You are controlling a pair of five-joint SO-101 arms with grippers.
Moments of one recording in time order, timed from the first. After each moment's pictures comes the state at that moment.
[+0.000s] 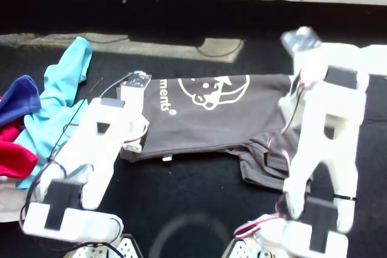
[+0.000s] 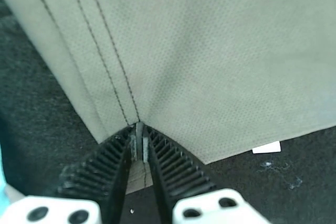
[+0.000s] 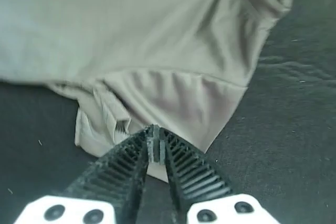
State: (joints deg) left arm 1.0 -1.7 42.4 54.5 -5.3; right arm 8.9 -12.0 13.2 83.1 34.0
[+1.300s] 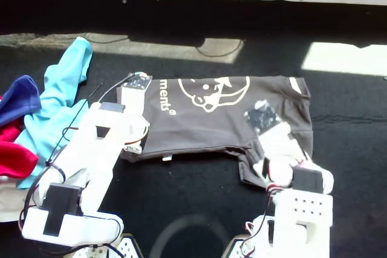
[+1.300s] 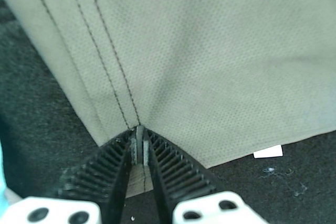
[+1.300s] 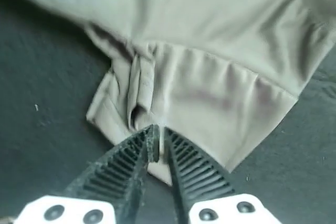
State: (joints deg) left arm 1.3 -2.5 44.0 52.0 -5.3; right arm 4.7 -63.6 66.9 67.6 44.4
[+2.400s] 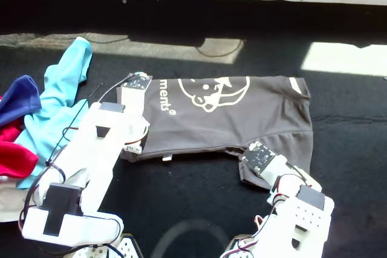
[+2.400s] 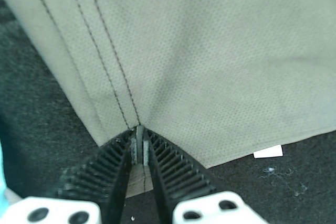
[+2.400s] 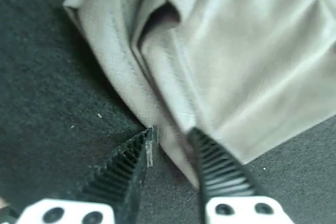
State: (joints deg) left arm 1.3 -2.5 44.0 52.0 -5.3; right arm 20.3 -65.1 85.9 55.1 75.0
